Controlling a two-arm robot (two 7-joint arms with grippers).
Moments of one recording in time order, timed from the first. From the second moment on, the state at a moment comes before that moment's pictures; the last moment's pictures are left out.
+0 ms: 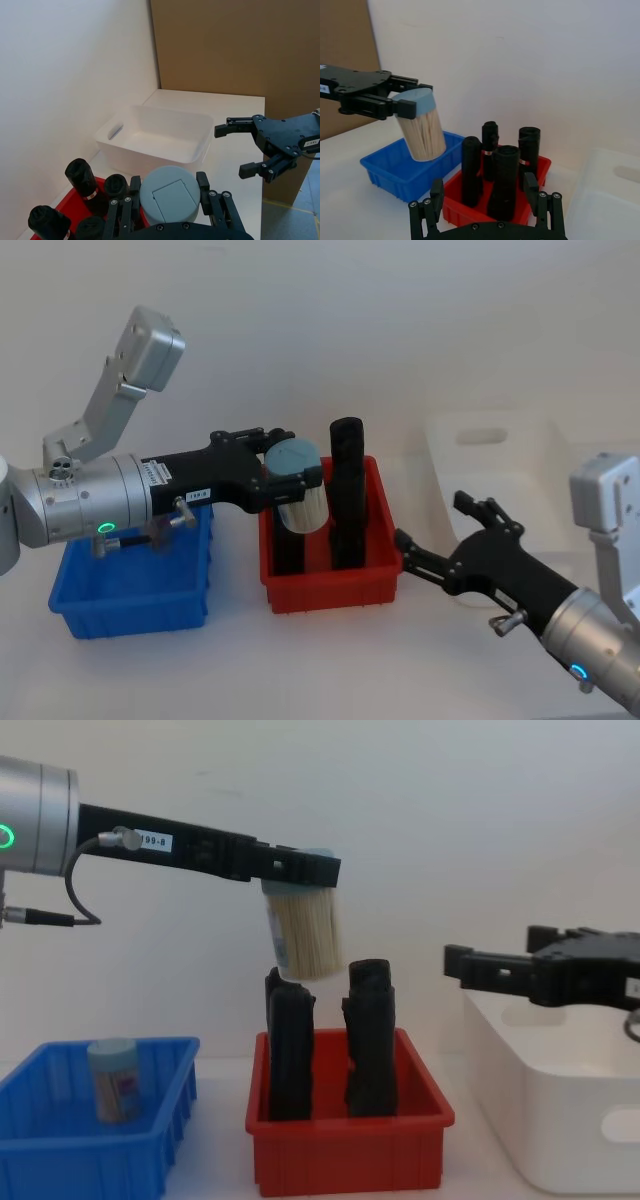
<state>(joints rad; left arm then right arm) -0.57 0.44 0.28 -1.50 -0.34 0.39 -0.90 0.05 0.33 -0.25 -1.82 0.29 0.15 0.30</state>
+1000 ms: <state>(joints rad) -0.58 0.44 0.28 -1.50 -0.34 0.39 -0.91 0.25 0.20 -0.33 -1.69 0.15 0.30 0.47</state>
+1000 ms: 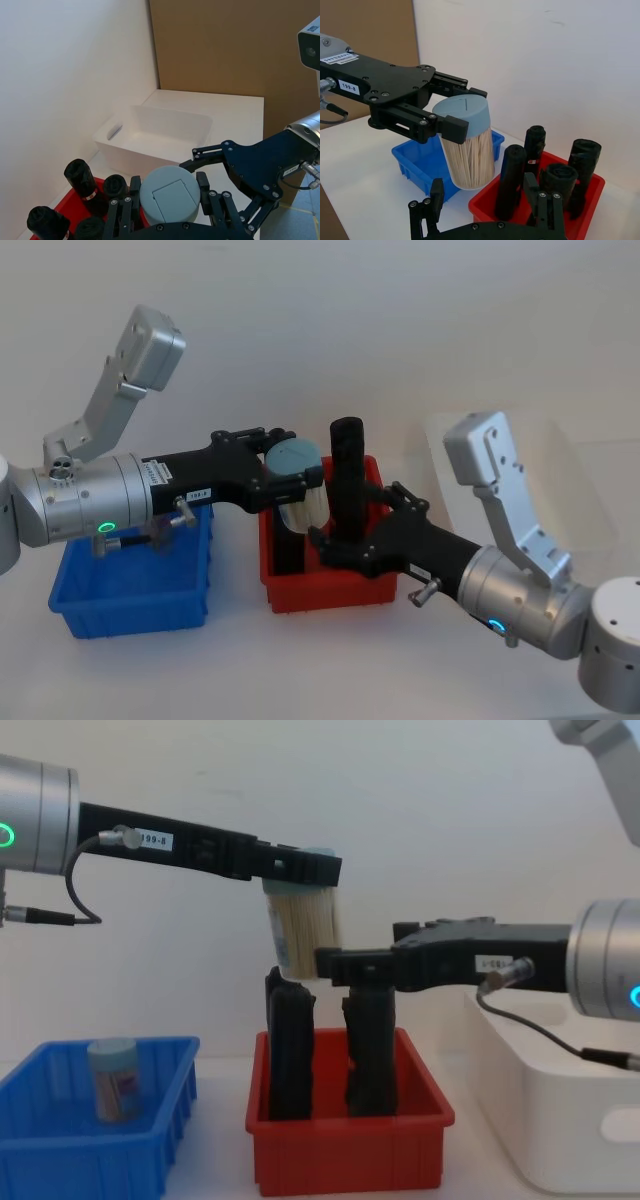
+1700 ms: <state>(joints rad) -0.58 0.44 0.28 -1.50 -0.34 0.39 -0.91 0.35 0.13 -0.37 -1.57 0.09 0.29 0.51</state>
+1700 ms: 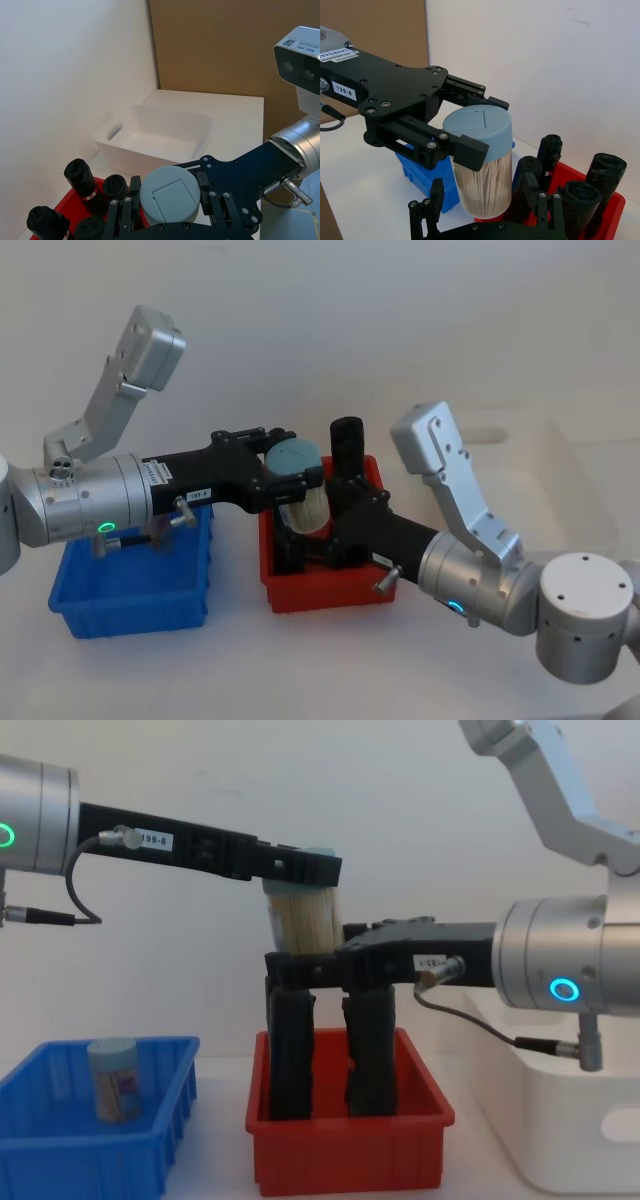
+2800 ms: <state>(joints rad) -0.58 0.43 0.28 -1.50 -0.34 0.39 -0.91 0.39 0.11 -0.40 -1.52 0.06 0.25 0.54</state>
